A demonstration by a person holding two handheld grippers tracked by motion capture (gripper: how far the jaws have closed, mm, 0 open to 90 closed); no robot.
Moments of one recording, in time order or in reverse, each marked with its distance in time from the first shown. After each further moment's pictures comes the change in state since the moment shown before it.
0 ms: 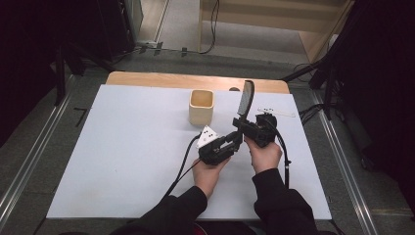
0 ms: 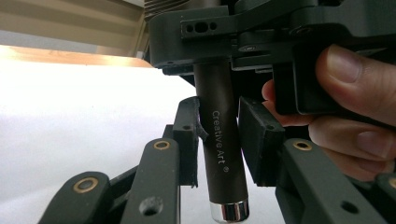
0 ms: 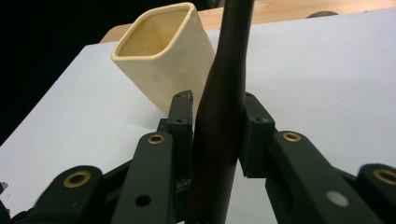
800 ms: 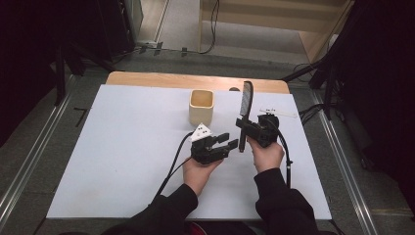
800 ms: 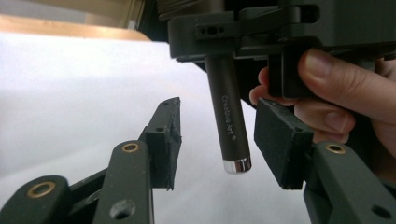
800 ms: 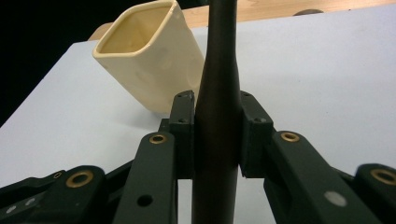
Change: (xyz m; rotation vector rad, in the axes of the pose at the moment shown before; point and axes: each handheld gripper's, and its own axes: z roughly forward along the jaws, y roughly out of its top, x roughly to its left) left arm 0.012 0.015 -0.020 0.145 -0.031 -0.030; right arm -0.009 -0.001 0.001 0.005 -0.029 -0.003
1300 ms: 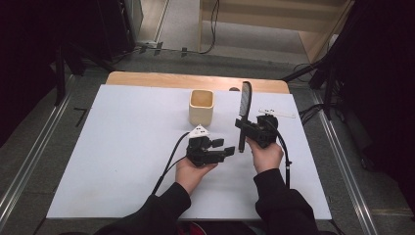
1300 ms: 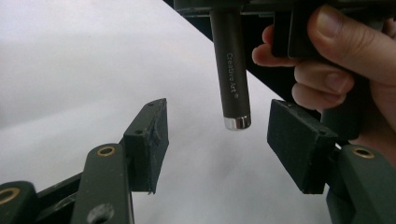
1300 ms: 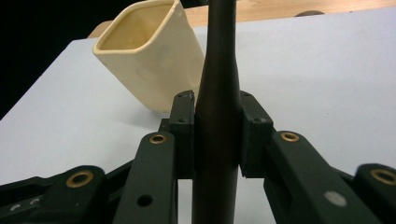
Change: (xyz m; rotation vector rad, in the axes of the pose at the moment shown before) left arm 0.008 0.000 -0.010 0.157 -0.033 -0.028; right arm 0.001 -0.002 0.001 -0.003 -0.003 -0.022
